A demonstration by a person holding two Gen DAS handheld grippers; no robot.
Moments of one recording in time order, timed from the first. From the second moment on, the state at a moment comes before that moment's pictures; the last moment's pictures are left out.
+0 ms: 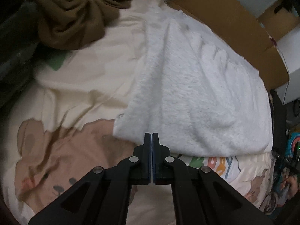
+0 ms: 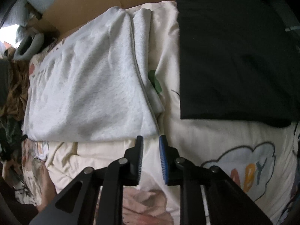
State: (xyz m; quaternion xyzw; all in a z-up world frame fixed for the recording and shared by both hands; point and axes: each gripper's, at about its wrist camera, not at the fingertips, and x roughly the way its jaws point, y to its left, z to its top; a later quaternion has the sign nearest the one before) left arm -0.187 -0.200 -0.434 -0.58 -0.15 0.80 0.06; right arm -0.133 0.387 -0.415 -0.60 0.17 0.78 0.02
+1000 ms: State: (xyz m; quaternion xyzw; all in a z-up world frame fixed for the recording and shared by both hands) left arm -0.171 -0.242 -0.471 -0.51 -0.42 0.75 0.03; right arm -0.138 0.476 -0.476 -0.54 0.44 0.71 0.00
